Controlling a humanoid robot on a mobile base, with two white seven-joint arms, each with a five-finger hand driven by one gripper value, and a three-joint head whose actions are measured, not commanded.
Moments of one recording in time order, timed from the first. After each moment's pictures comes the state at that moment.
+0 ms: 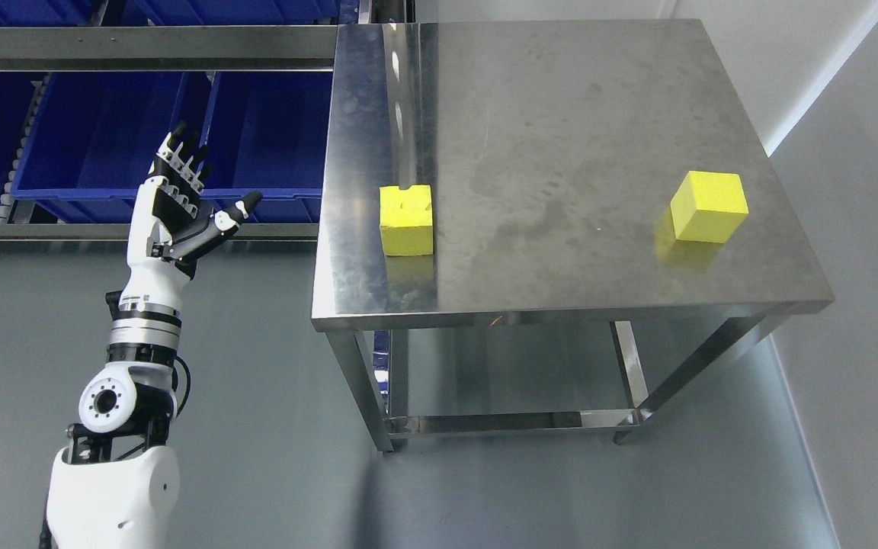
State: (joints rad) left arm -0.19 0.06 0.10 -1.66 0.24 0.00 -0.09; right arm 0.00 0.00 -0.09 0.00 0.00 -0.10 0.02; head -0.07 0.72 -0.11
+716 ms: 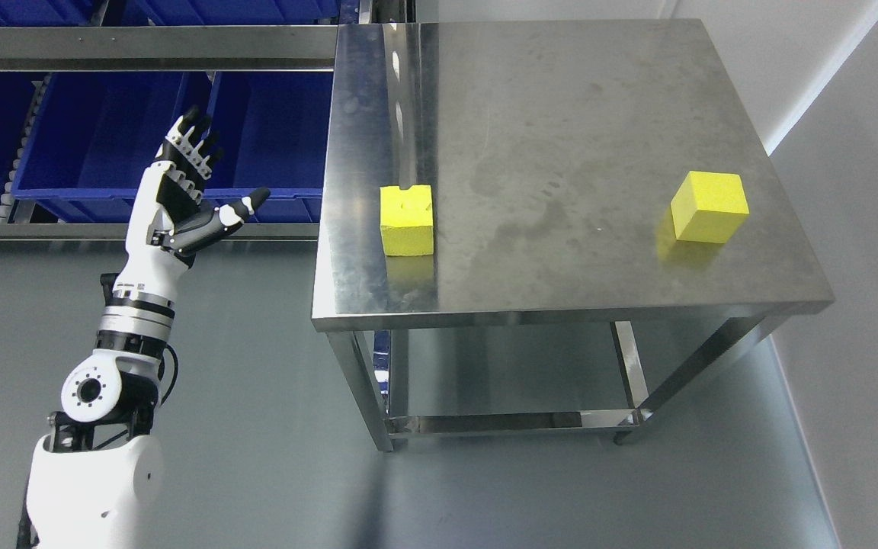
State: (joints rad) left arm -0.23 0.12 0.09 -1.66 0.24 0.00 -0.31; right arm 0.00 0.00 -0.09 0.00 0.00 -0.10 0.02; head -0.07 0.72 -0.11
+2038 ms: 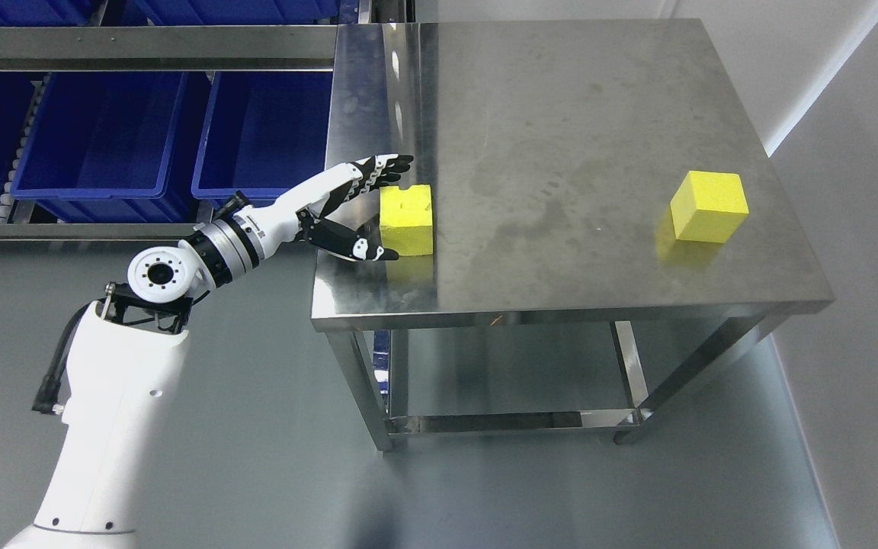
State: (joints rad) left arm -0.57 0.20 -0.20 -1.36 -0.10 0.01 -0.76; right arm 0.00 0.00 -0.09 0.00 0.00 -0.10 0.02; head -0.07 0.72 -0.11
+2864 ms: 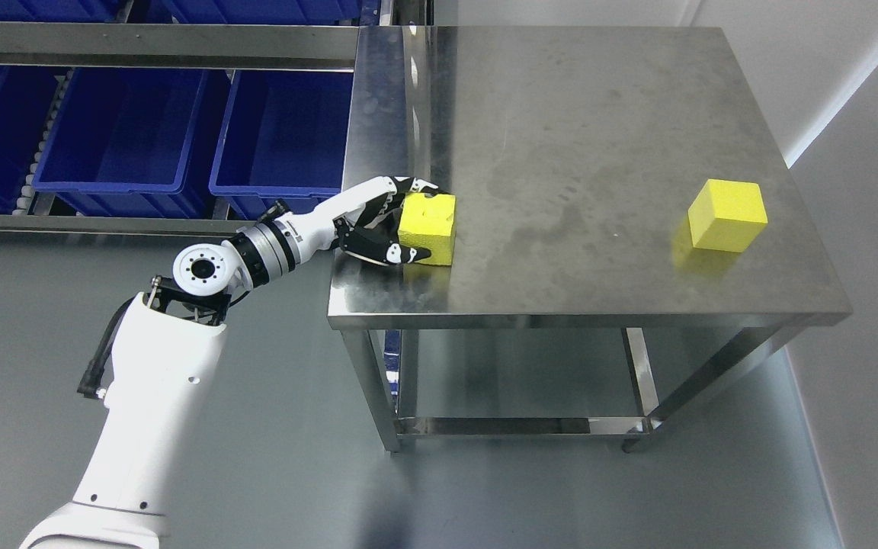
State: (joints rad) left arm -0.61 0.12 -0.21 -1.22 -0.10 -0.01 -0.80; right arm 0.00 0.00 -0.09 0.00 0.00 -0.10 0.02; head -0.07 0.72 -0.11
